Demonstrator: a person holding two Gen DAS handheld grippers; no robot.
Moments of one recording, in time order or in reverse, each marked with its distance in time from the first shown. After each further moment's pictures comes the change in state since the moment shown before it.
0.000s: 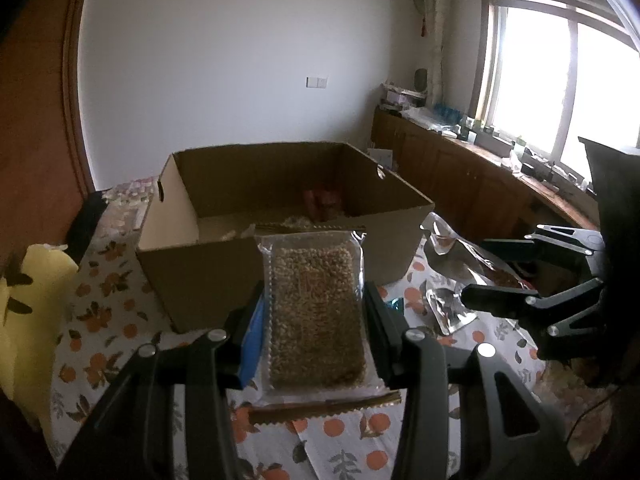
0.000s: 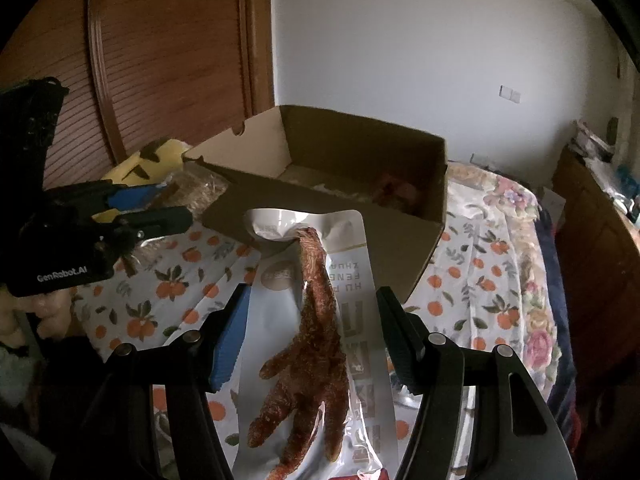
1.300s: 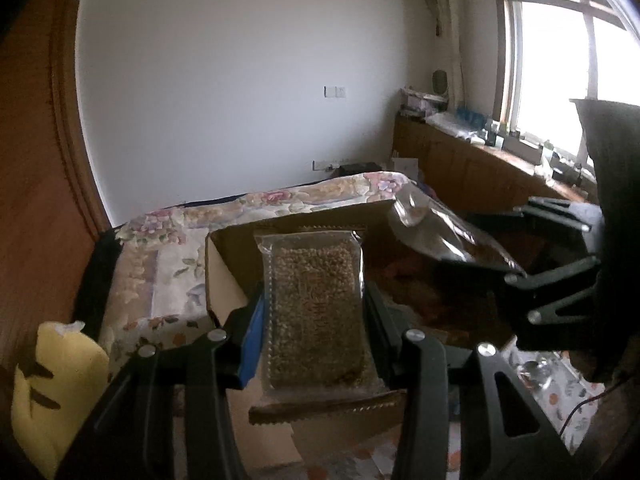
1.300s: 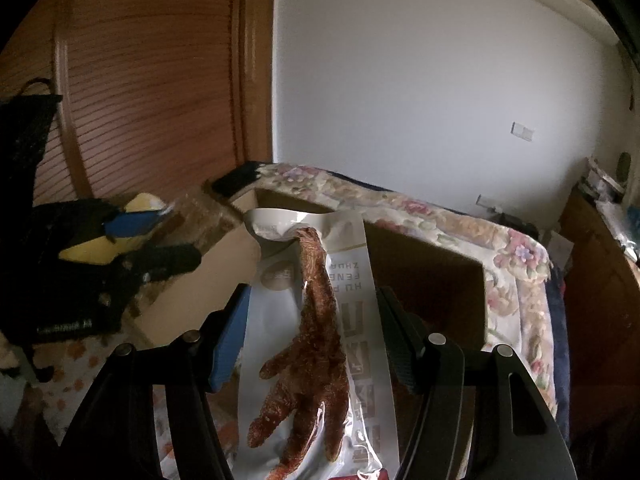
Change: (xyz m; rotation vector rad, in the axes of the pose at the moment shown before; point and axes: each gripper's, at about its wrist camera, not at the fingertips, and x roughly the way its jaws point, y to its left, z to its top) left arm 0.093 0.095 0.112 0.062 -0.005 0.069; right arm 0.113 -0.024 0.140 -0.027 -0.090 -0.015
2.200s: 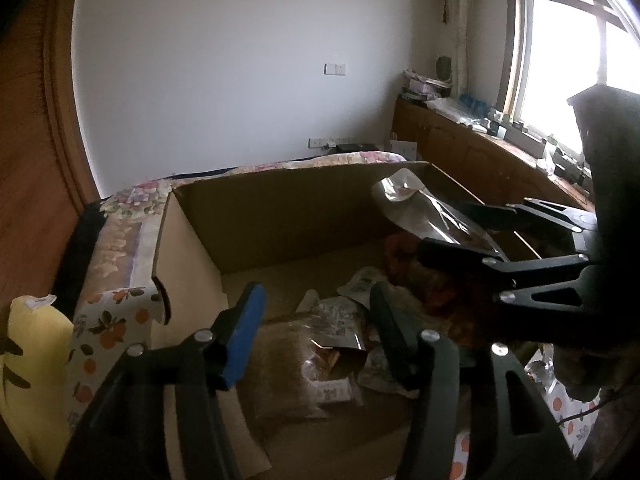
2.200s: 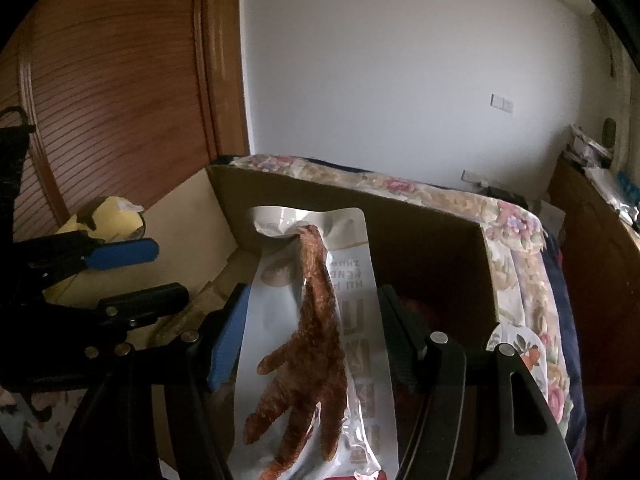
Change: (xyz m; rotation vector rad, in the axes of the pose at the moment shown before) left arm 0.040 -0.012 -0.023 -0.056 0.058 -0.025; right arm 0.035 -0.023 -0.018 0.104 0.035 -0.044
